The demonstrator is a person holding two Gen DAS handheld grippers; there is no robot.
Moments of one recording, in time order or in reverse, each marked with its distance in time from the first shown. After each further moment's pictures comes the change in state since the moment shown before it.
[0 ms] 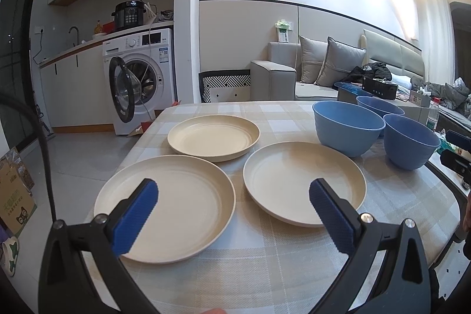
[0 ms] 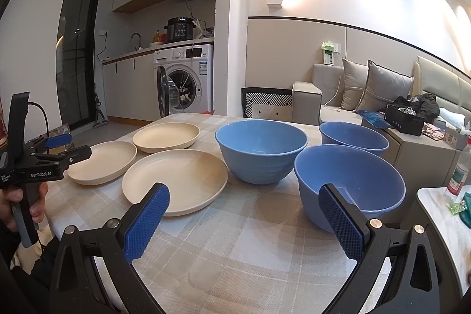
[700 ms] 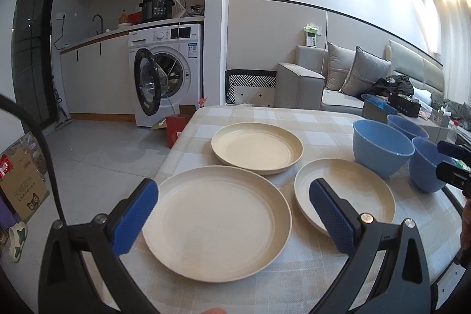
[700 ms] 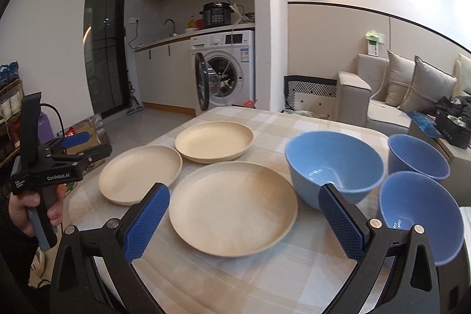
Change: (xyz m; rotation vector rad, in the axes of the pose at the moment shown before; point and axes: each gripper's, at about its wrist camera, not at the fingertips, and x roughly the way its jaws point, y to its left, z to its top) left arm -0.002 0.066 0.024 -0.094 0.013 0.077; right arm 0.064 0.063 0.063 -0.027 0.079 0.223
